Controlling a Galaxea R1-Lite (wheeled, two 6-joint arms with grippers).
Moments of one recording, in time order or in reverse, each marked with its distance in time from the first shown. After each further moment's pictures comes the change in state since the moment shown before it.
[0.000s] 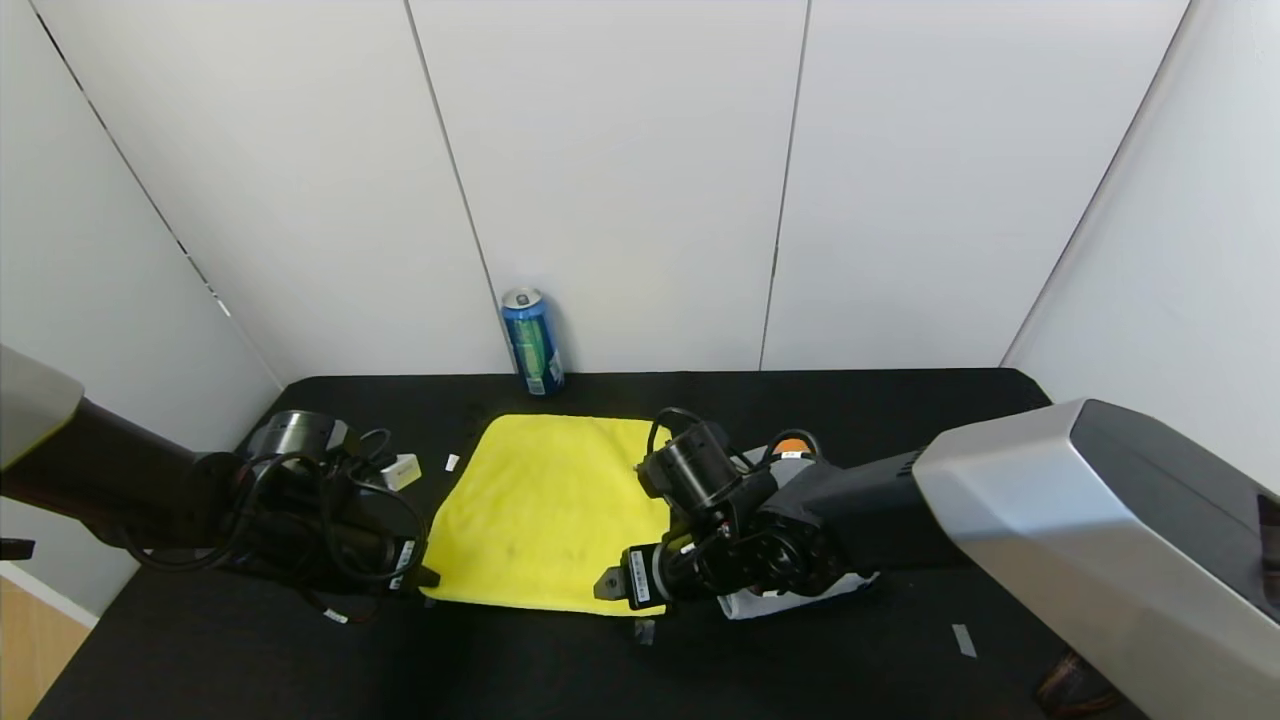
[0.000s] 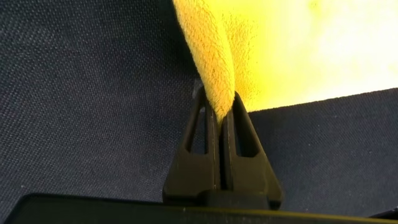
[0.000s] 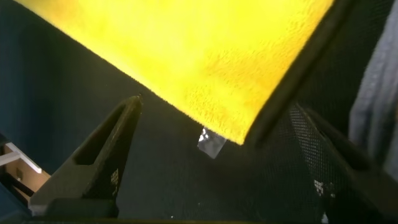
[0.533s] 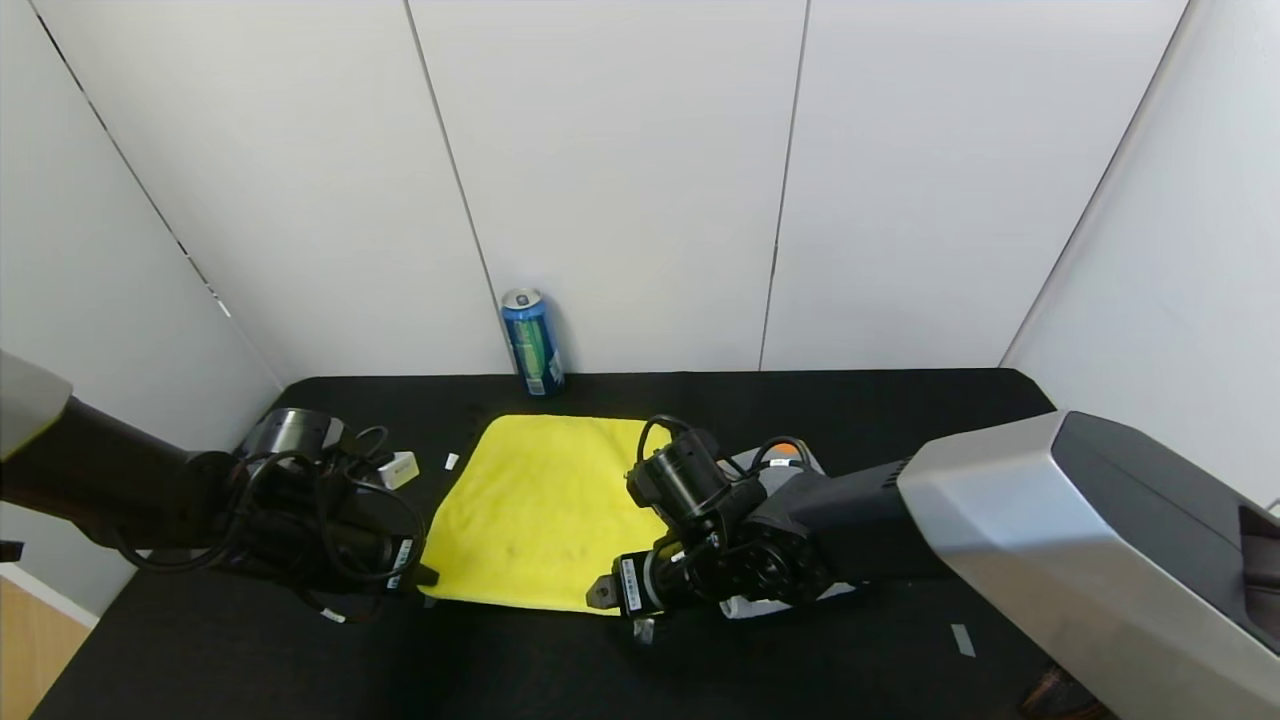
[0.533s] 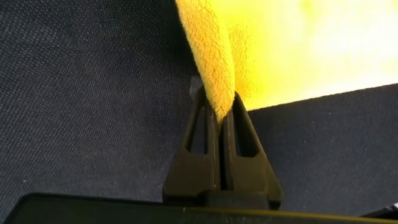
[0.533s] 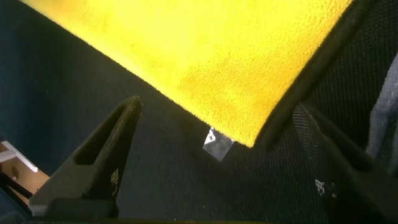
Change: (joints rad) left arm -0.001 -0.017 0.008 0.000 -0.001 0.000; right arm 0.017 0.026 -0.020 0.004 -0.003 0.002
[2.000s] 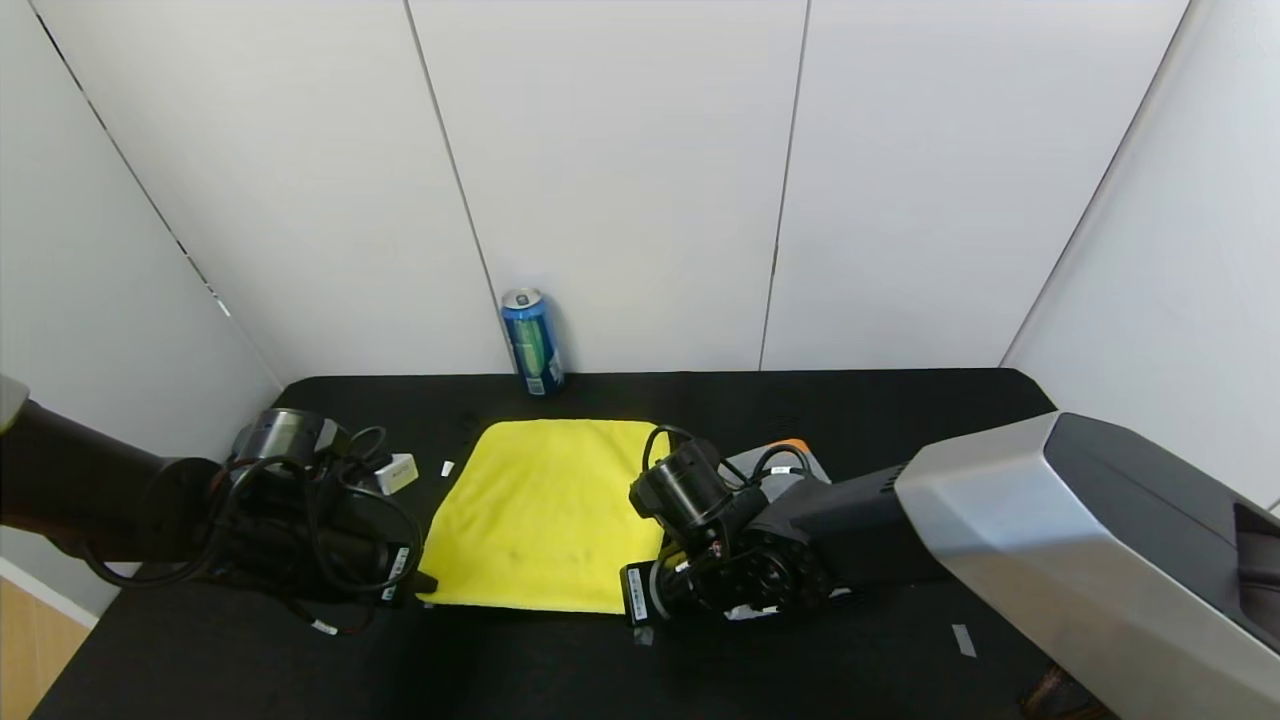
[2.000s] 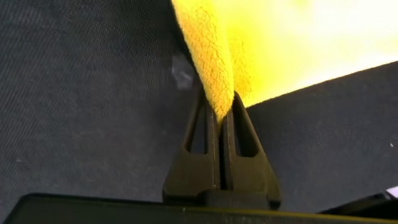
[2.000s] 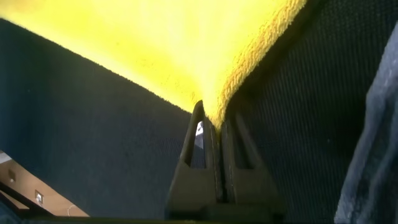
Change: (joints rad) left arm -0.026 -0.077 0.061 -0.001 0.012 0.001; right arm 0.000 -0.014 0.039 0.005 -0.029 0.013
